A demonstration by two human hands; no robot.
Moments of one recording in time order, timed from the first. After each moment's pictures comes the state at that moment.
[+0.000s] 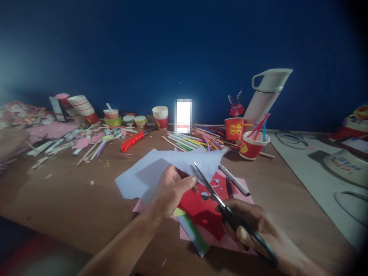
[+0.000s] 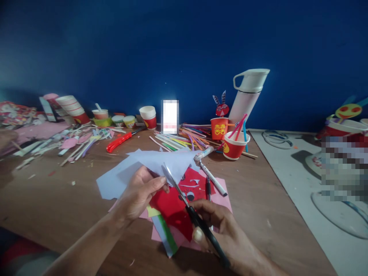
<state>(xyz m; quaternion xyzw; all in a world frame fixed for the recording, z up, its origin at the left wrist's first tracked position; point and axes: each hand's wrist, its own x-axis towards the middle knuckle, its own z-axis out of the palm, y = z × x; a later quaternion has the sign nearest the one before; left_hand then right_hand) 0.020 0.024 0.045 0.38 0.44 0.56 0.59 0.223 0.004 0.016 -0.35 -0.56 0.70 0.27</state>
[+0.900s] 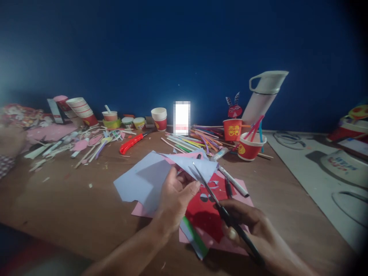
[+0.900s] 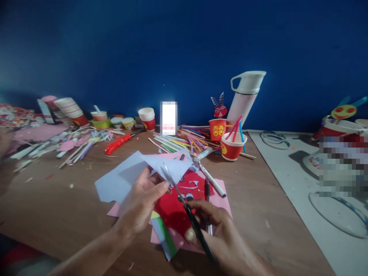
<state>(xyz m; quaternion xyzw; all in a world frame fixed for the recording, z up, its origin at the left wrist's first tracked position) 0.037 0.018 0.039 0.38 0.39 0.61 0.58 0.216 0.004 0.014 -0.46 -0.63 0.56 0.29</state>
